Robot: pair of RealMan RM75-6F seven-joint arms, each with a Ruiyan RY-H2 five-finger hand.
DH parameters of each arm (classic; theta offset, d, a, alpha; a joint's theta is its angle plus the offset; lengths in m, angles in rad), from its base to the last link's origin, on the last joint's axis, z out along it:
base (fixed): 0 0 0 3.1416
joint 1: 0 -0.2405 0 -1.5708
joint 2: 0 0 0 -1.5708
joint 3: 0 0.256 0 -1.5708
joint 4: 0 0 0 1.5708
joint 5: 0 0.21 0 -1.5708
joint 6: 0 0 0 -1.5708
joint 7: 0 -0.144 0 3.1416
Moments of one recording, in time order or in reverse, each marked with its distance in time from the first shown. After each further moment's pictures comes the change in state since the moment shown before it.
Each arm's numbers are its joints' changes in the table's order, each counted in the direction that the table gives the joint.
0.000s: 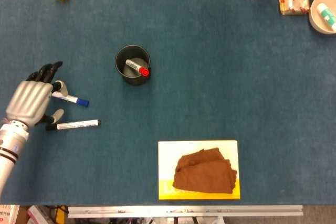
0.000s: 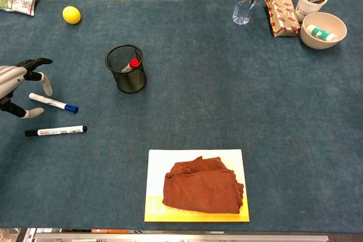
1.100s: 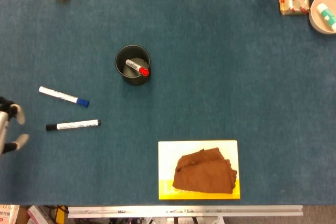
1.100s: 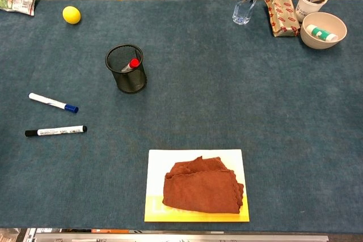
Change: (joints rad) left arm -0.273 -0.102 0.081 -0.068 0.248 0.428 -0.018; right arm 0.006 0.014 0.004 0.017 -0.027 0.030 0.012
